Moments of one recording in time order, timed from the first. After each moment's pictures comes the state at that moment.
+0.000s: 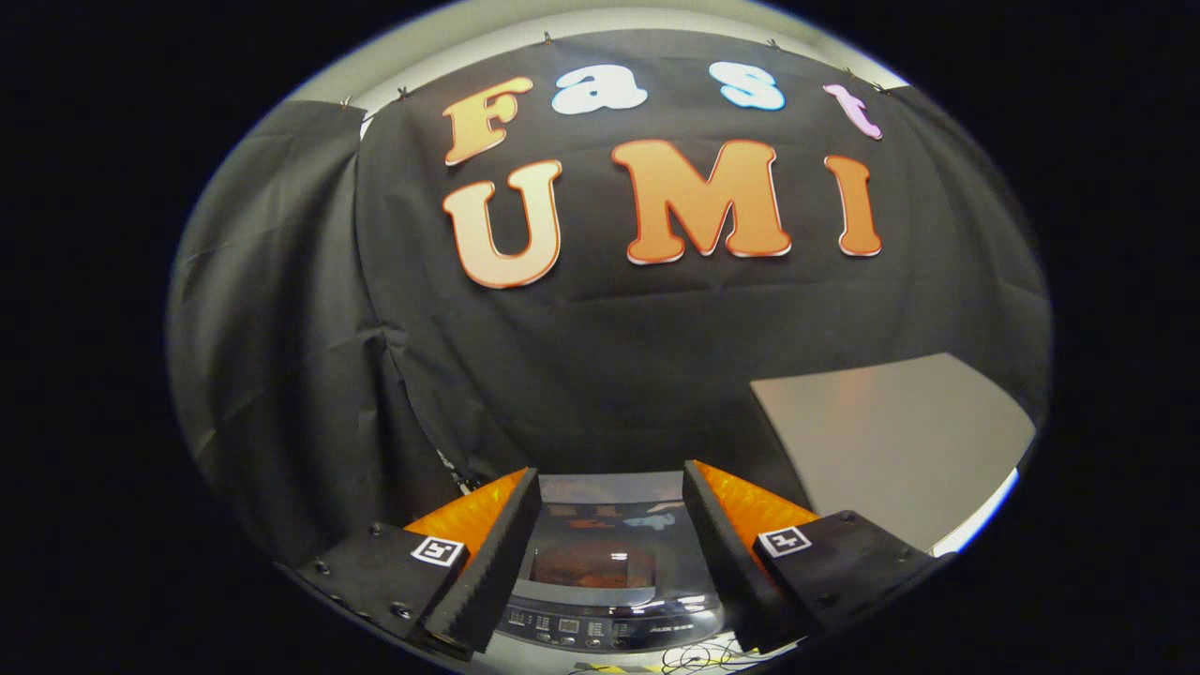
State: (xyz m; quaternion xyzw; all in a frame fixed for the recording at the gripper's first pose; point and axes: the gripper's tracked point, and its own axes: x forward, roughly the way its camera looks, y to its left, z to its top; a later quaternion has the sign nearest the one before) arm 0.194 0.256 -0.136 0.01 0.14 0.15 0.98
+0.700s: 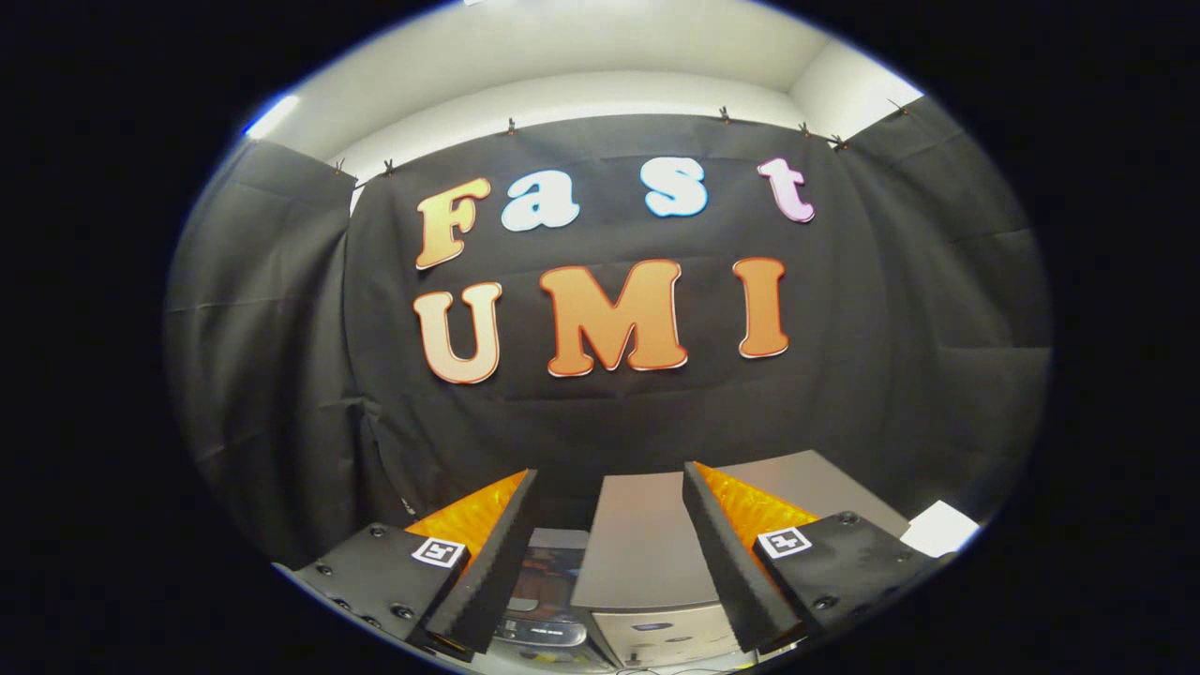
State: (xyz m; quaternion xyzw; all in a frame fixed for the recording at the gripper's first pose) arm 0.098 0.051 0.009 0.00 0.01 0.10 0.99
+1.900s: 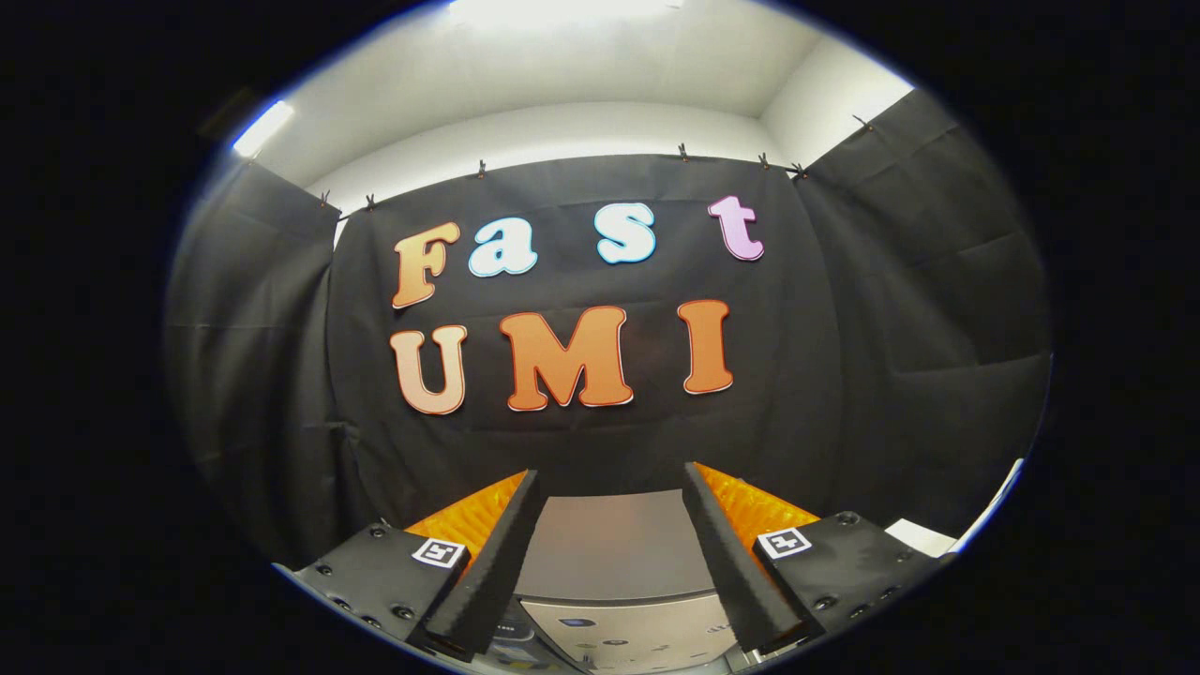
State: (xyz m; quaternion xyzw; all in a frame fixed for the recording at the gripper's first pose) arm 0.045 -0.030 0.041 0.01 -0.04 0.07 1.00
